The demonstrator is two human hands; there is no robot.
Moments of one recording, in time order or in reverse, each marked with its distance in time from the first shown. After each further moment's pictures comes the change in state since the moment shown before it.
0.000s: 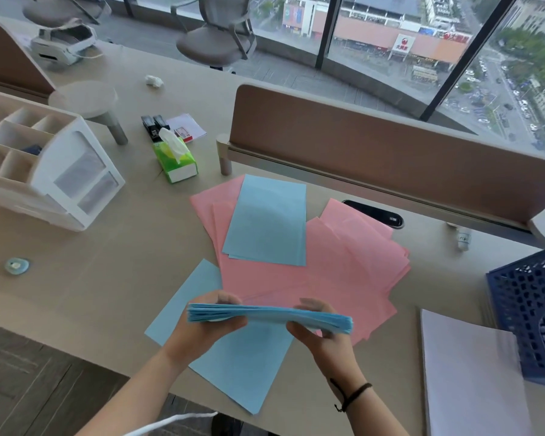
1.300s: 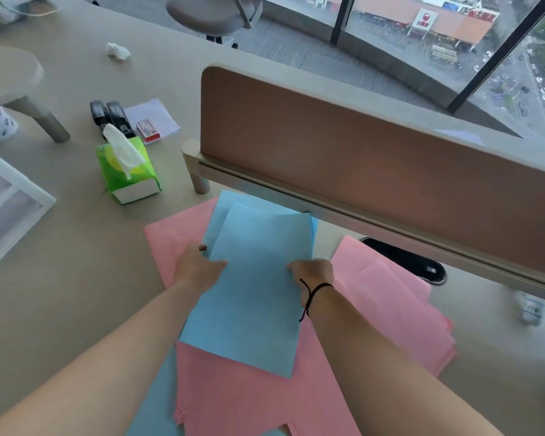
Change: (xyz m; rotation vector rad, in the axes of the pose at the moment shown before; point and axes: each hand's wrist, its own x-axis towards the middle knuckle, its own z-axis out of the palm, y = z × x) left_hand 0.321 -0.032 -0.007 0.278 0.393 -0.511; right_hand 0.382 0.026 0.018 -0.132 0.283 0.549
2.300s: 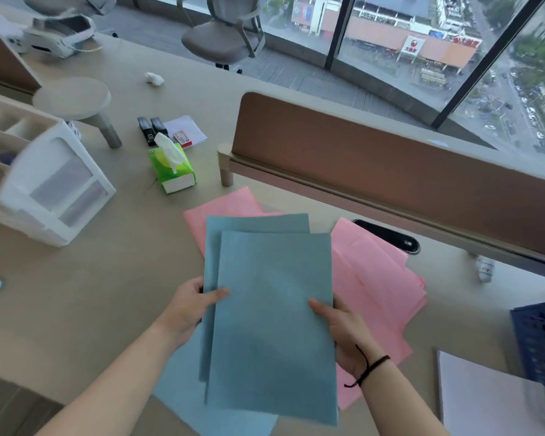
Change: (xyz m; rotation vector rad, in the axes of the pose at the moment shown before) left_hand -0.163 -0.091 -0.088 -0.543 -0.421 0.083; right_hand -0.239 0.091 -0.104 0.420 -0.534 -0.078
